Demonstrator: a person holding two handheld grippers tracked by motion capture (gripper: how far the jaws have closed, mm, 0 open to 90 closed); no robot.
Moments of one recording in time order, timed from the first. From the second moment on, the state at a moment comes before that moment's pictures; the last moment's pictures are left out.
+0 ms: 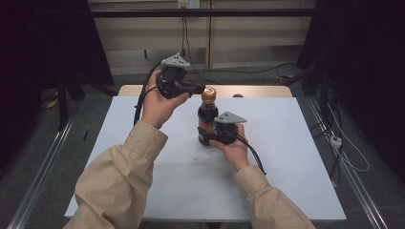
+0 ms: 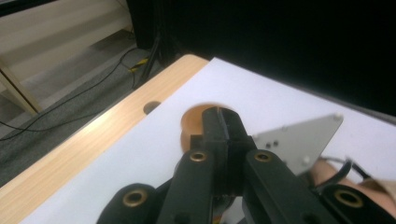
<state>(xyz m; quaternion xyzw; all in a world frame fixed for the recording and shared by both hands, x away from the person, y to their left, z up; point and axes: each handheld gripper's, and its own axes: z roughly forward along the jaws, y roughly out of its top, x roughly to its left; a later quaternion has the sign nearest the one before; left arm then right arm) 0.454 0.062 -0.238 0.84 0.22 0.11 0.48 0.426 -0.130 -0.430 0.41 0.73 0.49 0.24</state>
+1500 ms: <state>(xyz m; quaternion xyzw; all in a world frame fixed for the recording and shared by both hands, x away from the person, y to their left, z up) 0.460 0.063 -0.263 0.83 0.25 0.08 0.48 0.427 -0.131 -0.433 0.41 0.73 0.50 0.24</state>
